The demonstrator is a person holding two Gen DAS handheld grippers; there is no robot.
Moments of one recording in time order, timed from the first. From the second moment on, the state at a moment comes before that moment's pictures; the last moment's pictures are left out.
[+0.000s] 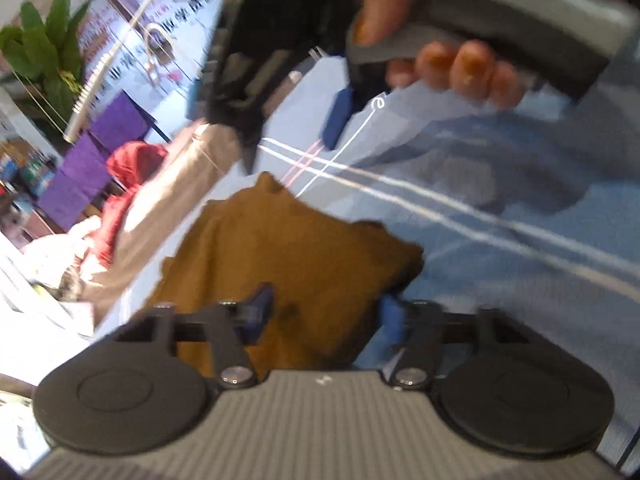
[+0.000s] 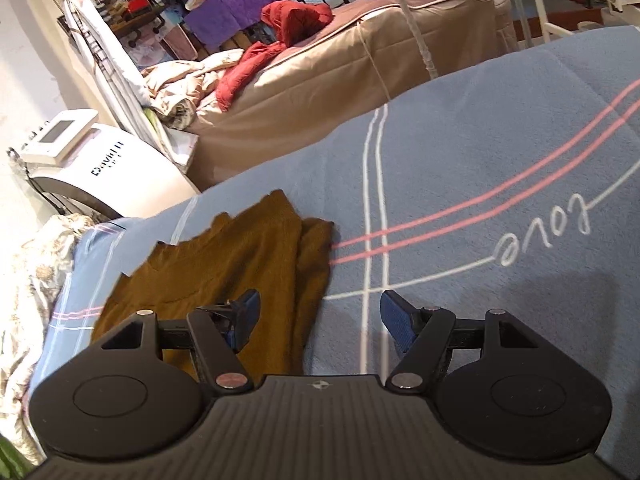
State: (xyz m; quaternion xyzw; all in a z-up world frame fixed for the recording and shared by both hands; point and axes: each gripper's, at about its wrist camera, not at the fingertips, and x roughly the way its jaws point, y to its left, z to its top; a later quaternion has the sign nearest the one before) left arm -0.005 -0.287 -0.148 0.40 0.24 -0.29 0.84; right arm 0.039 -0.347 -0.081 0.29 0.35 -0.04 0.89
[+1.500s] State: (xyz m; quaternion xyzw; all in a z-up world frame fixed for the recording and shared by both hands) left arm 0.085 0.136 -0.113 -0.23 0.38 -0.03 0.90; right arm 0.219 -0.125 -0.061 0.18 0.38 0.10 0.90
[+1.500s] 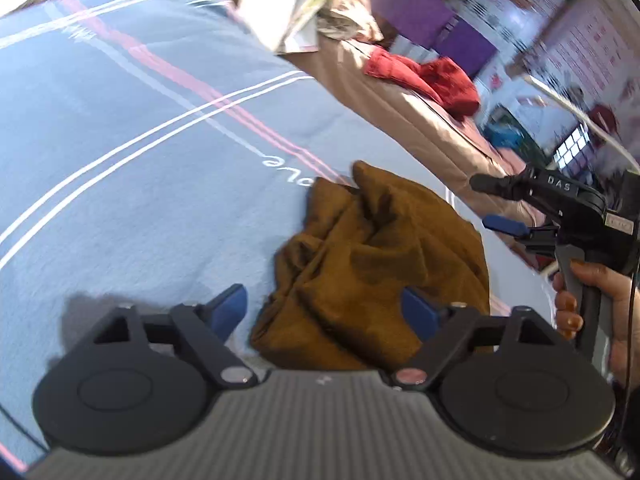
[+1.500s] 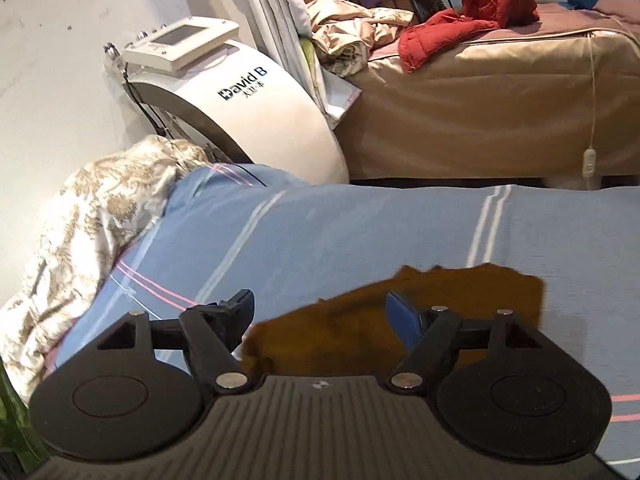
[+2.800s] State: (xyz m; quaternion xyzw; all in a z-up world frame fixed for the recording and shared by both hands) left arm 0.089 0.149 -0.161 -0.43 0.40 -0.02 0.81; right arm 0.174 -0.193 -0.136 0.38 0.36 0.08 0.85
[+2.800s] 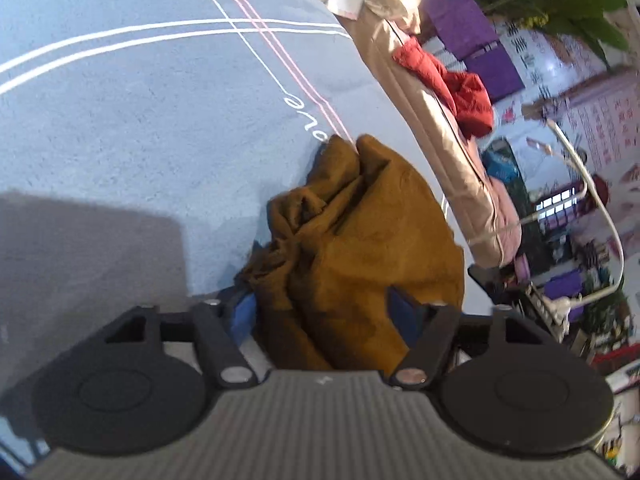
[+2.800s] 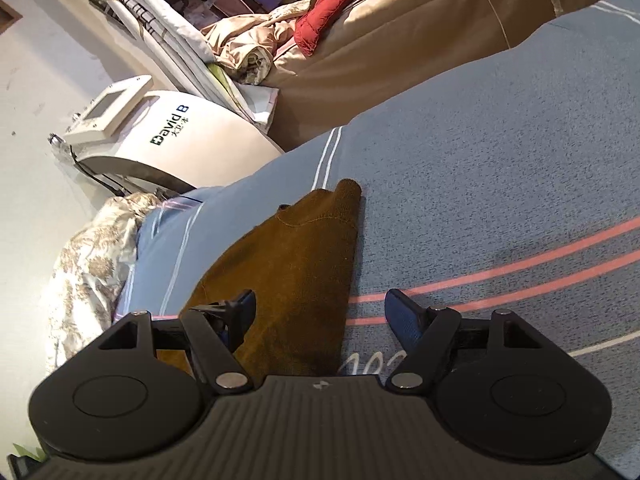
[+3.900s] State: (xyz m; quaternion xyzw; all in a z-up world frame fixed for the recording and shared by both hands) left arm 0.040 -0.337 0.049 -0.26 0.43 -0.43 0.75; right arm -0.155 -0.521 0.207 0.22 0.25 -0.24 0.91
